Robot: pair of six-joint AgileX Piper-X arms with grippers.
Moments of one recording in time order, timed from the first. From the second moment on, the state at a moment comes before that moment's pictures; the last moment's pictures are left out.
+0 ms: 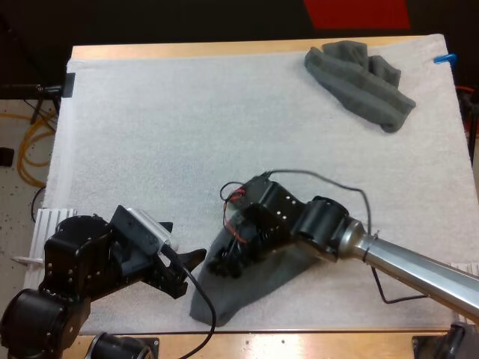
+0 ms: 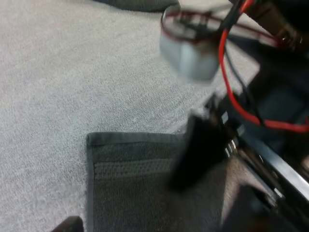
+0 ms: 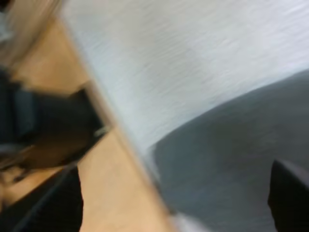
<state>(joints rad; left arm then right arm) -0.29 0.61 -0.91 1.15 0.48 -1.68 1.00 1.53 -1.21 0.74 -0.36 -1.53</state>
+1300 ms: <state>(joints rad) -0.29 0.61 -0.91 1.29 0.48 -1.68 0.76 2.06 -1.54 0.89 -0.06 -1.97</state>
